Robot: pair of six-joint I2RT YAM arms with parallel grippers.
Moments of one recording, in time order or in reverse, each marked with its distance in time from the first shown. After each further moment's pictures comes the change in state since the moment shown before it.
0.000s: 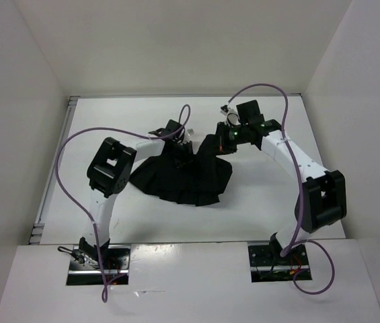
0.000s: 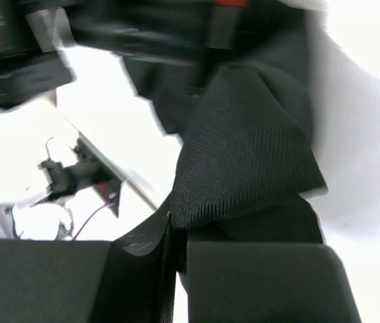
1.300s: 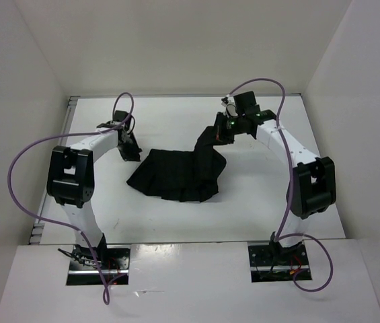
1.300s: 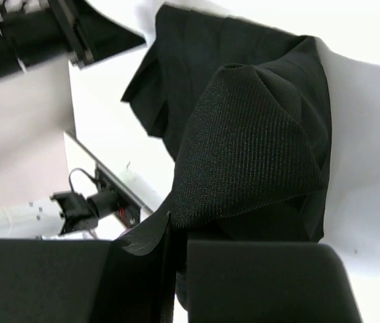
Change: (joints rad) left arm 0.347 -0.291 -0.162 -0.246 -0.511 0.049; right arm 0.005 0.116 0.145 0.010 0.014 0.102
